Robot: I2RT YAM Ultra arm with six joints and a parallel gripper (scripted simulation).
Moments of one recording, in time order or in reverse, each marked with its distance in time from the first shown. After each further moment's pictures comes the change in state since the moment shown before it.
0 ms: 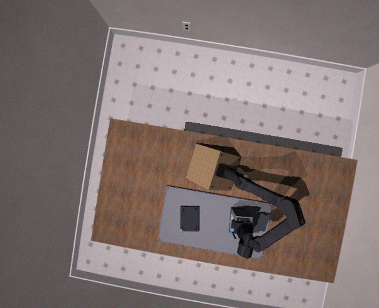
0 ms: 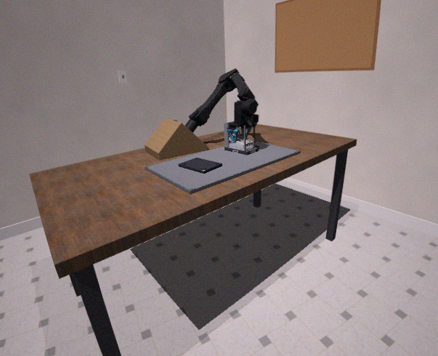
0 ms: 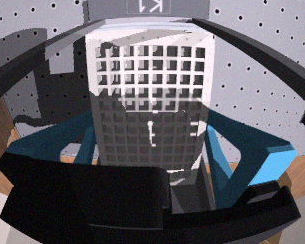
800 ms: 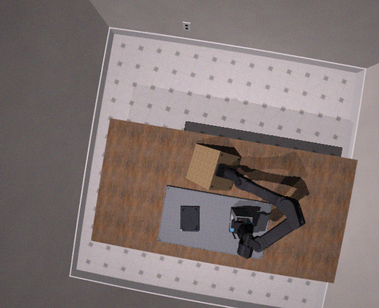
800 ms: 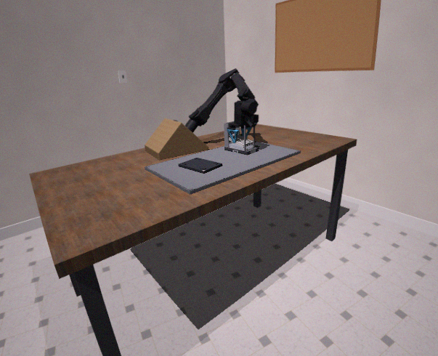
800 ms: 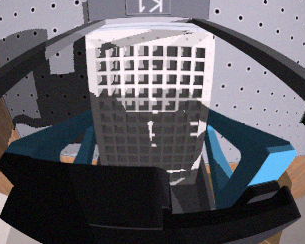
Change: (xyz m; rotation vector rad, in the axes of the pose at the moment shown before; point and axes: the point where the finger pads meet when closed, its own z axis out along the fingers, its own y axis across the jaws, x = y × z) arm 0.000 0.000 0.000 0.000 0.000 0.001
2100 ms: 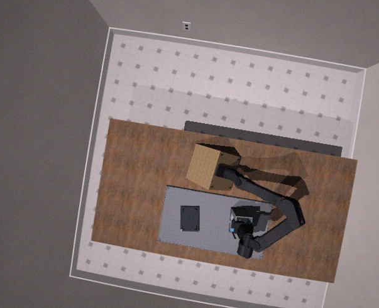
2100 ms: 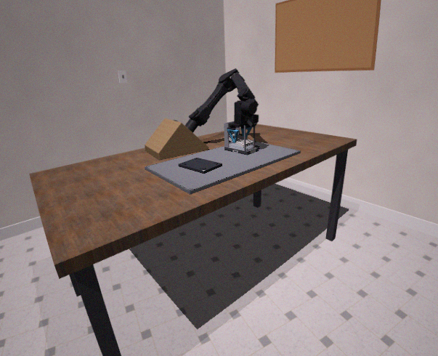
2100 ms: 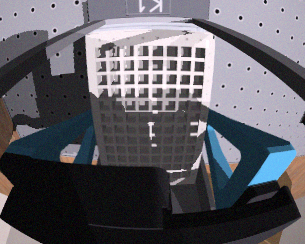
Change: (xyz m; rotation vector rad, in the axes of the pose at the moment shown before) arm 0.000 0.000 0.000 0.000 0.000 0.000
